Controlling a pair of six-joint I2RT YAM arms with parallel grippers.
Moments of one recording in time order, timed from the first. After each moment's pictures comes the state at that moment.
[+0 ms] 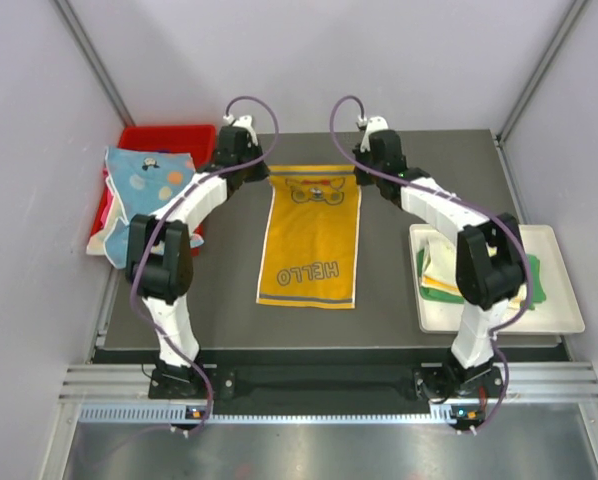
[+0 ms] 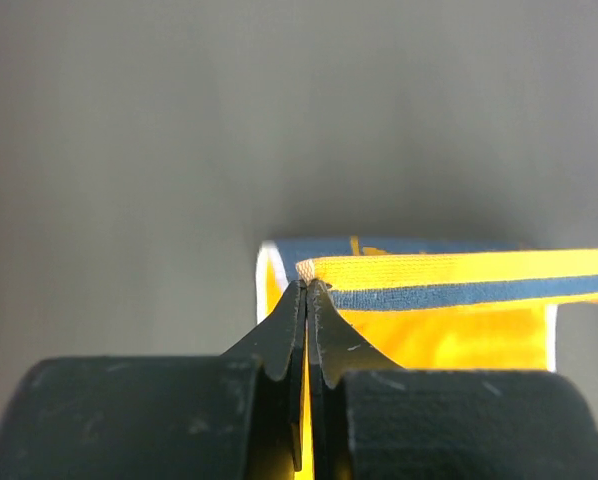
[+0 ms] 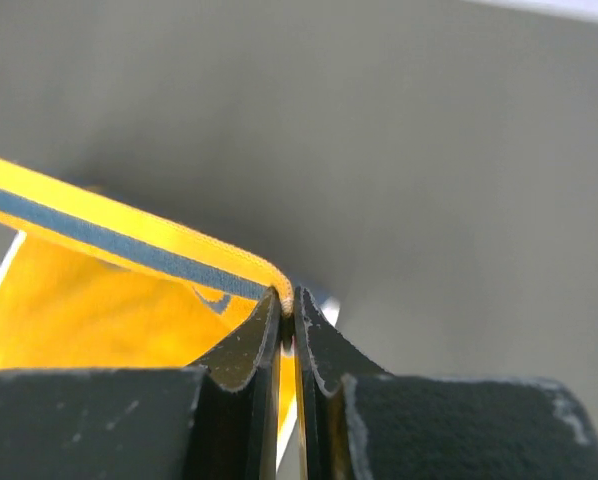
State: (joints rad) left arm -0.25 1.98 1.60 -0.17 0.07 -0.33; right arm 0.40 1.91 1.51 -0.10 0.08 0.11
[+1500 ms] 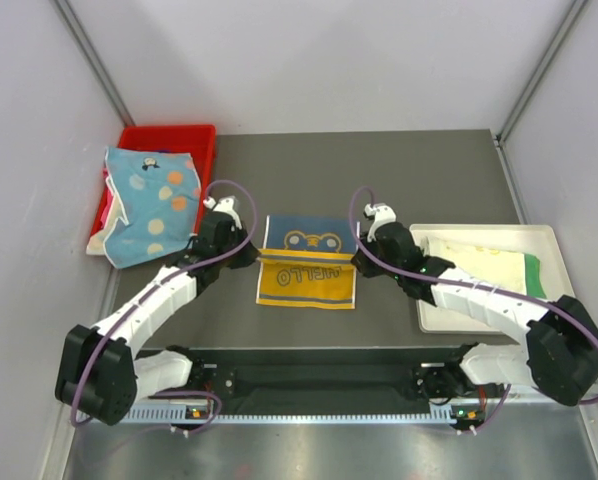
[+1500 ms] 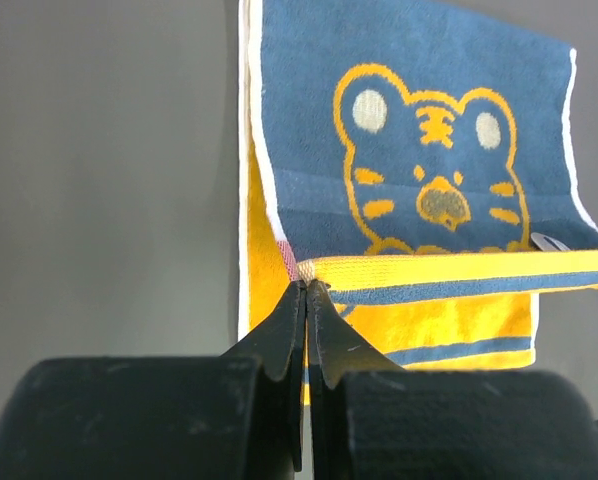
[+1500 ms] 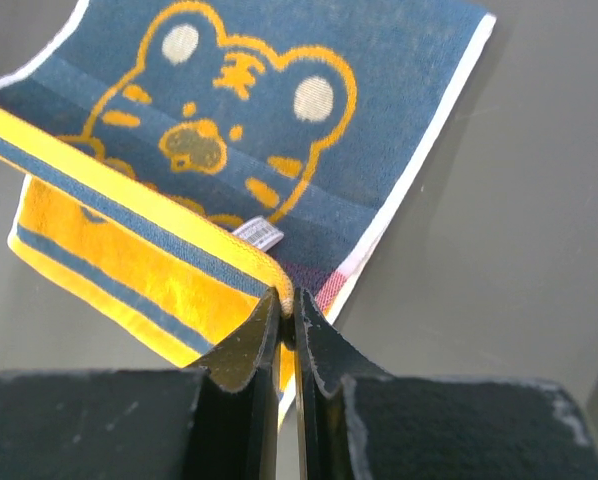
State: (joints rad) left arm -0.38 1.17 0.70 -0.22 0.05 -0.53; right arm 0.69 1.23 0.67 -0.05 0.09 0.40
